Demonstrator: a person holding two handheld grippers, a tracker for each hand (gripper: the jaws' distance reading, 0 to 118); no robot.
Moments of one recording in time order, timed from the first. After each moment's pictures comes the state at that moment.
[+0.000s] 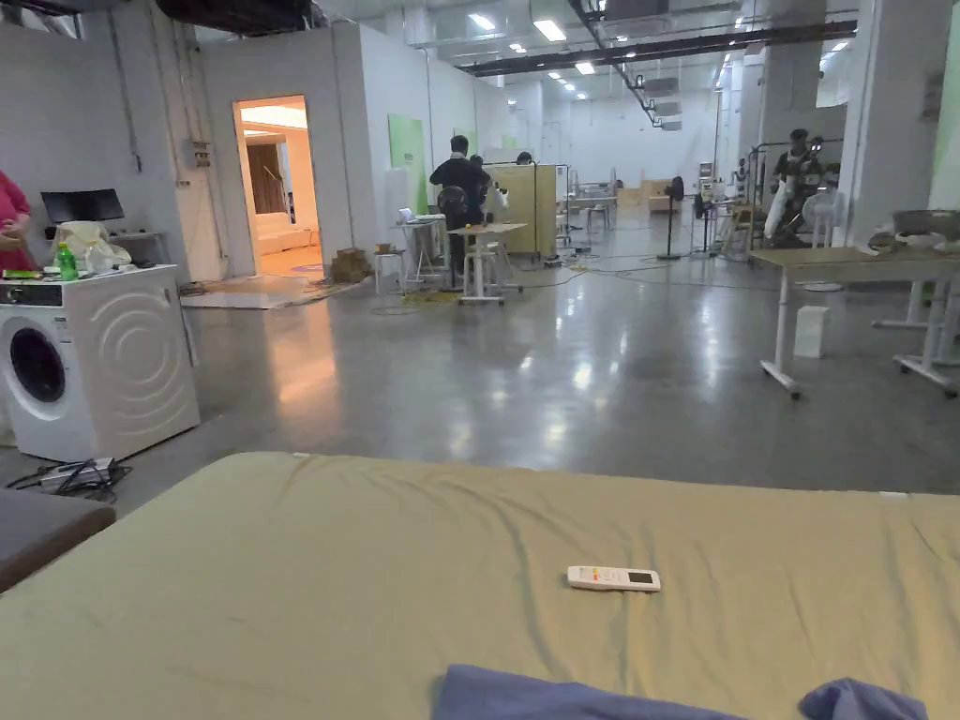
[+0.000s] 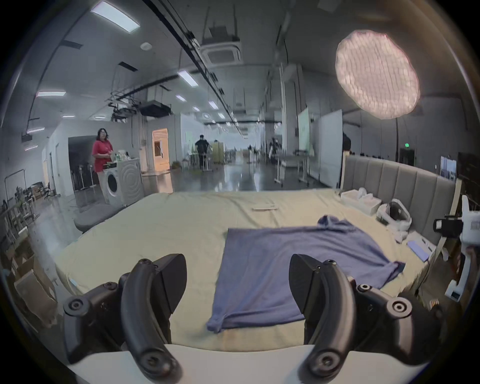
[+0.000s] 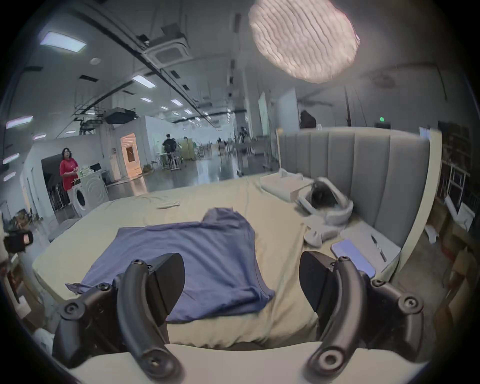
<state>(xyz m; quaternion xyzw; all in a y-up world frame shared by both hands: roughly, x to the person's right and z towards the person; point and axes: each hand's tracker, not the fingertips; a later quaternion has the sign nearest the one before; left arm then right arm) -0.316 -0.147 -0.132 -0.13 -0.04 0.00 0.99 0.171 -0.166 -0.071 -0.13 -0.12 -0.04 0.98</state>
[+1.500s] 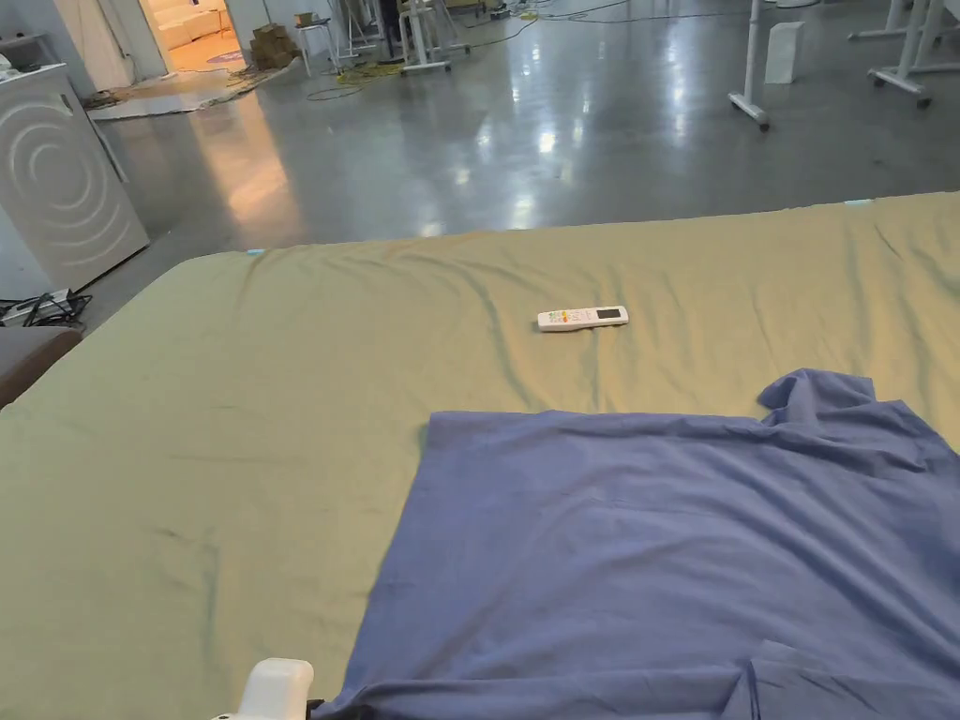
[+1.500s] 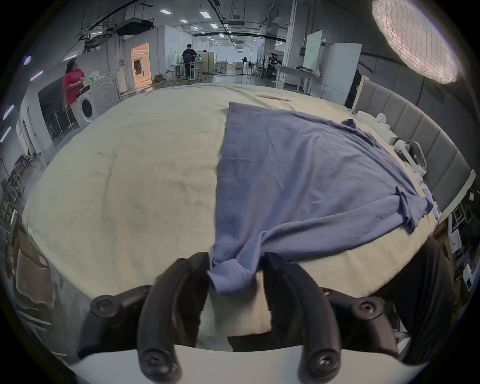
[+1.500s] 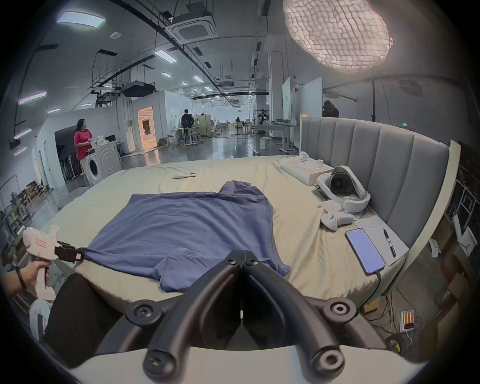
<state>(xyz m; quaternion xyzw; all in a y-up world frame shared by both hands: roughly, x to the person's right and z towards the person) -0.376 -0.317 -0.255 -0.43 -0.07 0.01 0.90 0.169 -0.193 -0.073 -0.22 -0.07 -0.02 0.97</state>
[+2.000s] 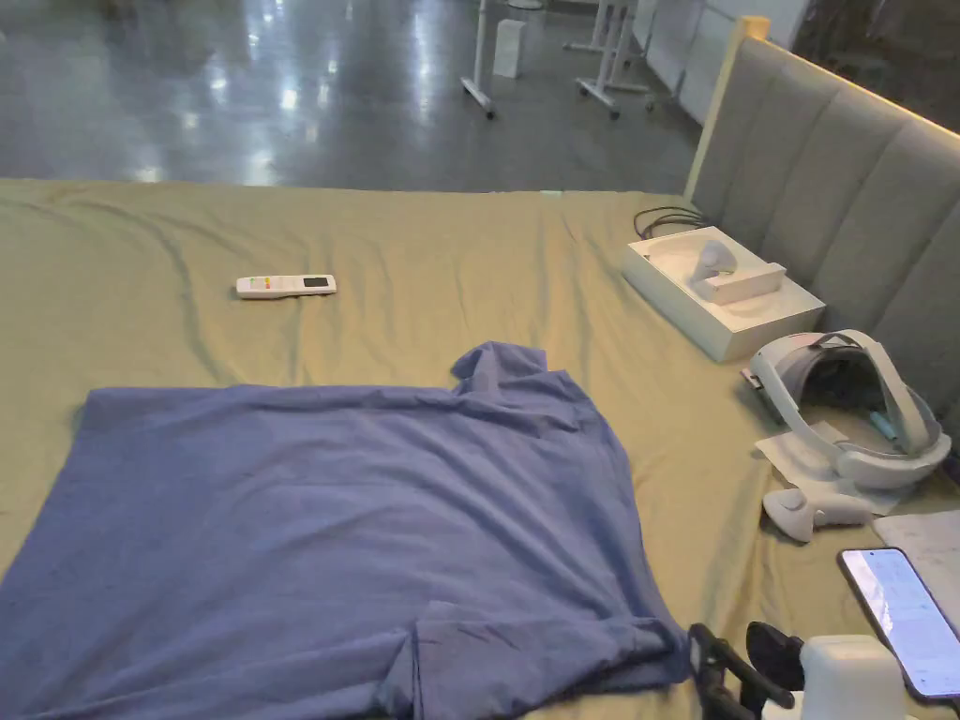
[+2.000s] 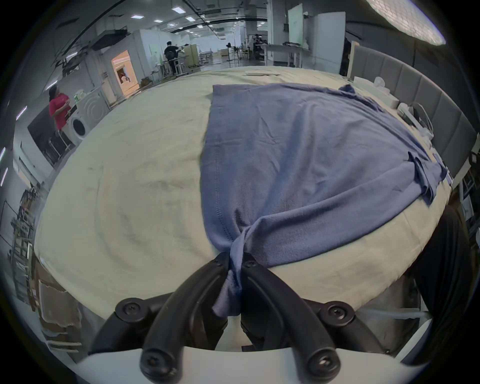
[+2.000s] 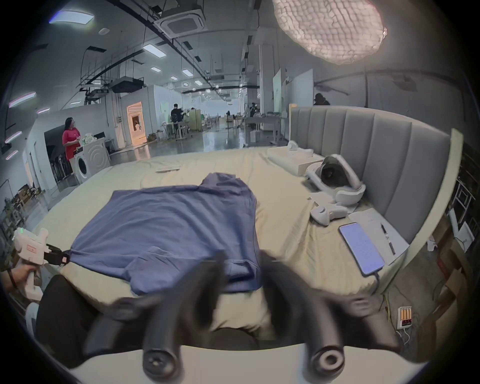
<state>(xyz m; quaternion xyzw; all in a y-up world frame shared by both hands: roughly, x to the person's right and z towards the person) -0.354 -0.325 -0.269 -0.46 -0.08 -0.08 0.88 0.212 -0.225 -0.122 -0.26 -0.08 -0.03 0.96</state>
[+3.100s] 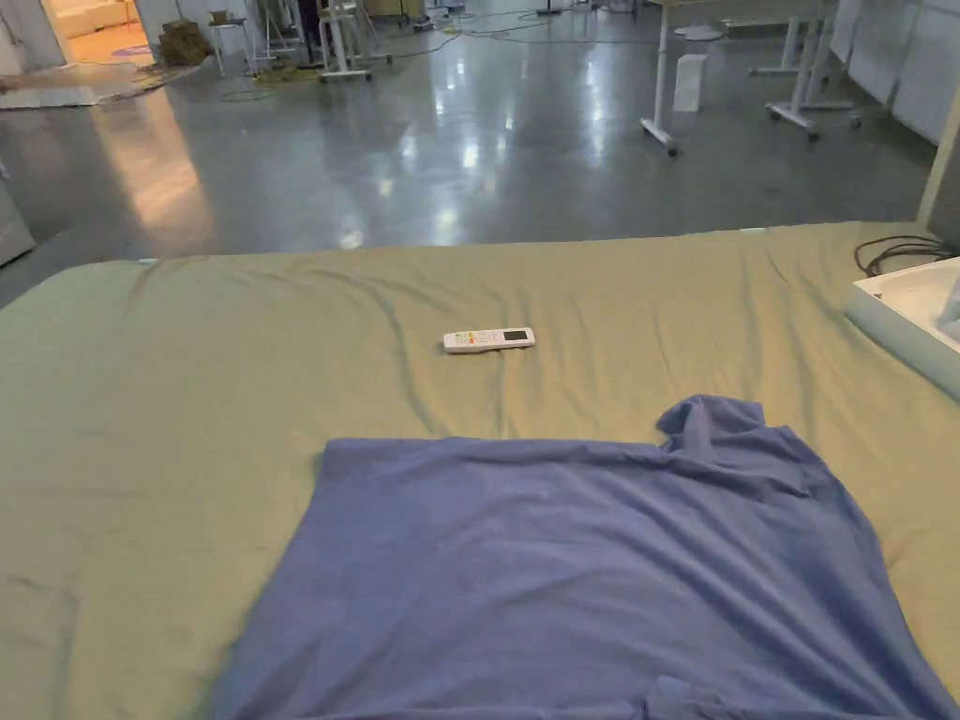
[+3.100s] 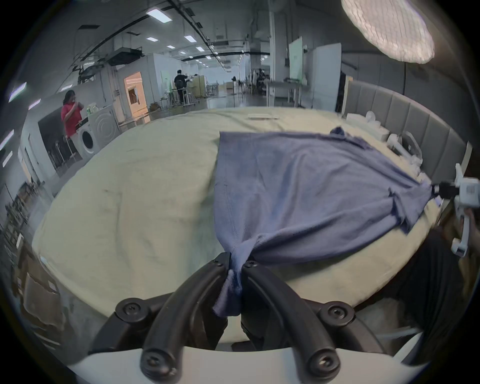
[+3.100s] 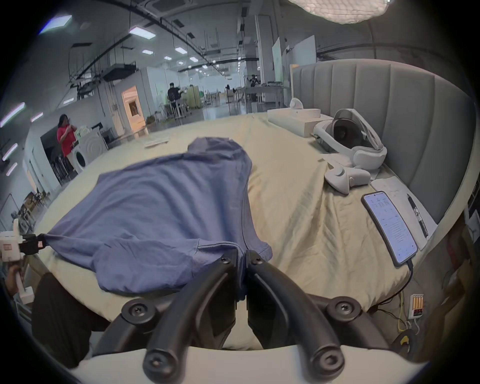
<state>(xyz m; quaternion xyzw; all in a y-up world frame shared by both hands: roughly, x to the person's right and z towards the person) -0.360 -0.274 -0.237 -0.35 -0.09 -0.01 0.93 0.247 -0.277 -0.161 -0.31 -0.08 -0.08 0.95</state>
